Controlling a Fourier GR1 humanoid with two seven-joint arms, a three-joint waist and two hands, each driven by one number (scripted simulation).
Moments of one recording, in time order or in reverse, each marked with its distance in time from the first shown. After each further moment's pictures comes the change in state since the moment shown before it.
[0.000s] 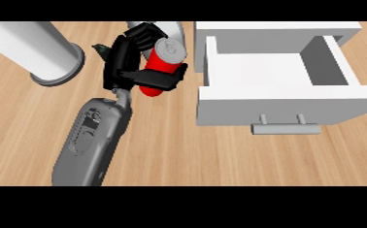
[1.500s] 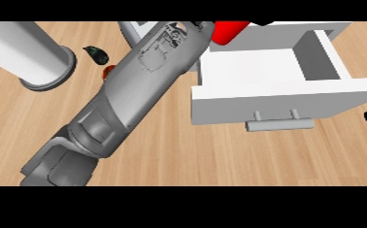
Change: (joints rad) left arm -0.774 -0.002 -0.202 0.676 0.257 0.312 0.022; right arm -0.058 0.003 0.005 0.016 0.015 0.007 0.033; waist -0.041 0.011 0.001
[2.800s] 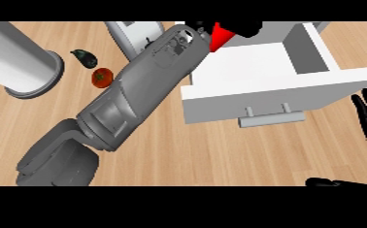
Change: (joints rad) left arm -0.068 0.000 -0.262 0.290 0.226 0.095 -0.176; right arm -0.115 -0.009 0.031 0.056 0.046 -0.030 0.015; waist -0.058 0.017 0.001
